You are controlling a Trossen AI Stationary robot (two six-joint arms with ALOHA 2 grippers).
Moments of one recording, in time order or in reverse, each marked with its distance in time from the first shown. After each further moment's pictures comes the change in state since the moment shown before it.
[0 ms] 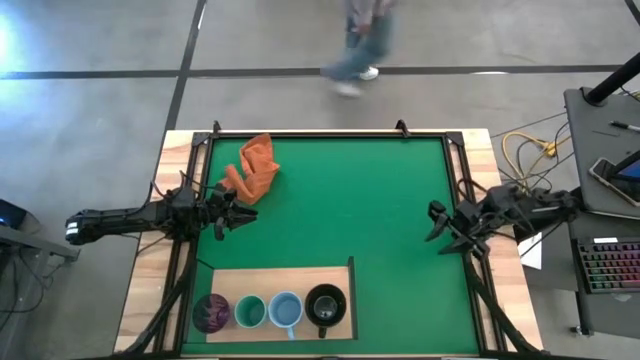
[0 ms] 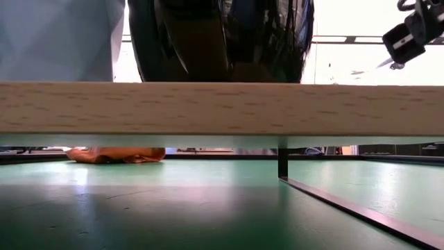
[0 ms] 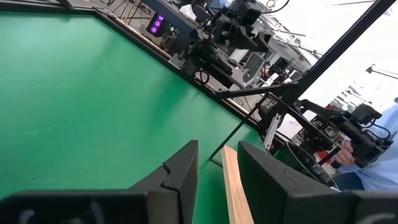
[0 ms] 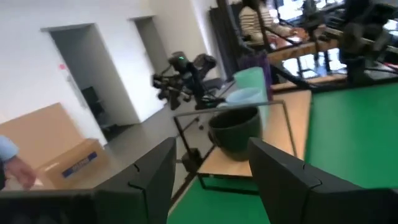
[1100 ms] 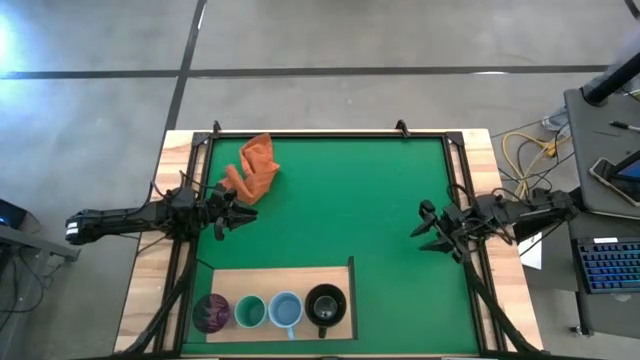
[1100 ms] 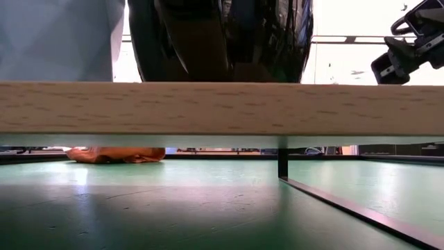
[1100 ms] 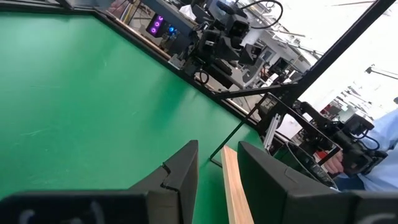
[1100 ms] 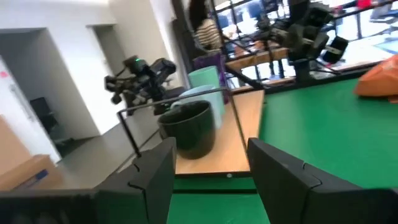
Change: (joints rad) left arm 0.000 -0.002 0.000 0.001 0.000 0.000; right arm 0.022 0.003 -0.187 0.181 0.187 -0.040
